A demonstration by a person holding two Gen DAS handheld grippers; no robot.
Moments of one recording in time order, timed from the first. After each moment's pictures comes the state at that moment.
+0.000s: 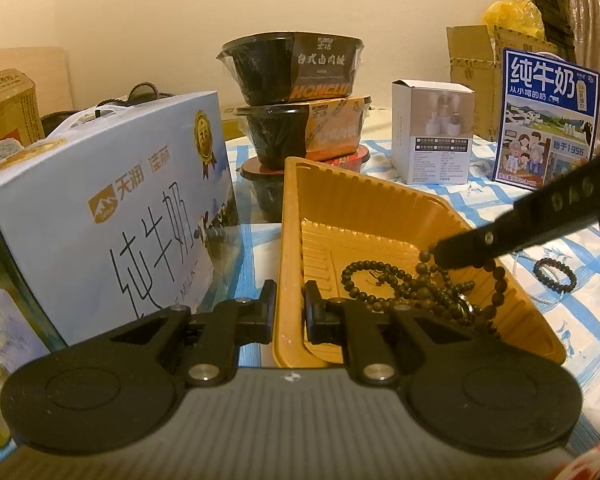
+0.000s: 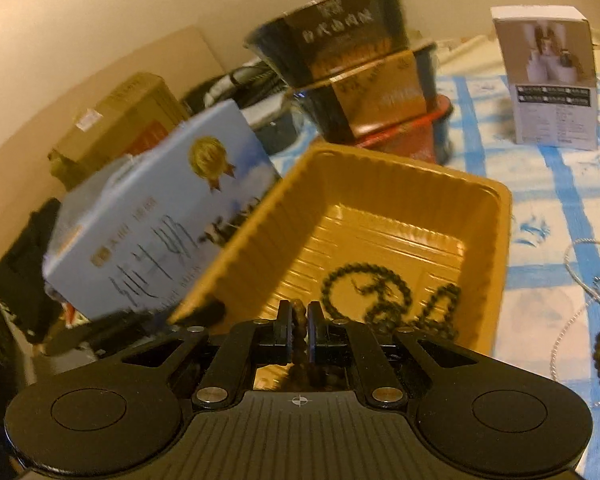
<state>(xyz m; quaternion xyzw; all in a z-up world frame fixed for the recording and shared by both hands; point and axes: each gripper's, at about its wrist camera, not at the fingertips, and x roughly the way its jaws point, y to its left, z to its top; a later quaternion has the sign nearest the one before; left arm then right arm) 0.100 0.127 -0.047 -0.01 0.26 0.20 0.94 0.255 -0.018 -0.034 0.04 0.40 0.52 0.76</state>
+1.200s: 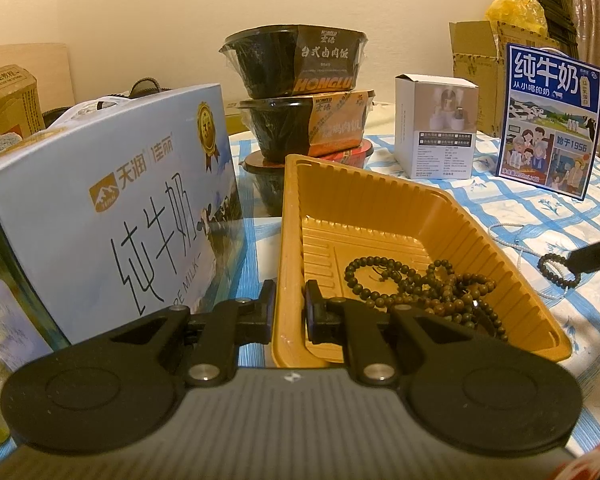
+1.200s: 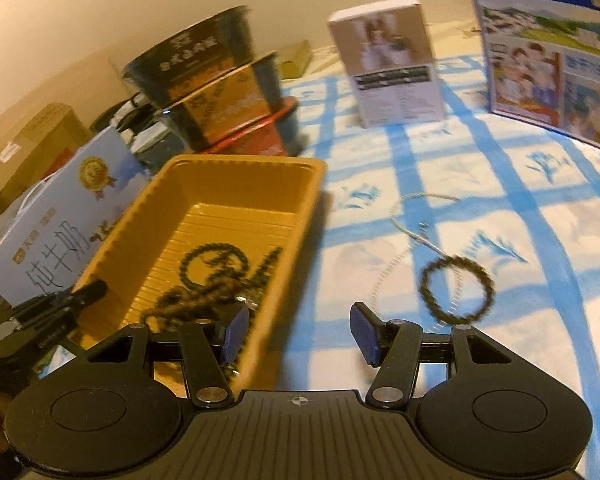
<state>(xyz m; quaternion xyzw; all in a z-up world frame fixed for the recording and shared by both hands) 0.103 0.132 -0.051 -0.01 0.26 0.21 0.94 0.267 -0.137 -0.055 0.07 0.41 0.39 0.82</state>
